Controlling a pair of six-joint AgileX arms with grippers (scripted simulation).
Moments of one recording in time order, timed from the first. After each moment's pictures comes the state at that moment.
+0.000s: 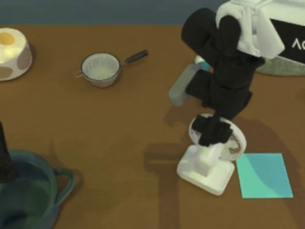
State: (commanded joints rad) left arm 0.00 0.00 0.00 0.00 0.00 0.00; right arm 0.60 1.99 1.61 -1.19 0.00 -0.42
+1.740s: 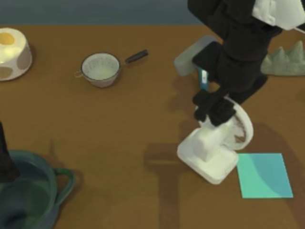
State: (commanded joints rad) left arm 0.00 0.00 0.00 0.00 0.00 0.00; right arm 0.59 1.94 1.77 -1.38 0.00 -0.21
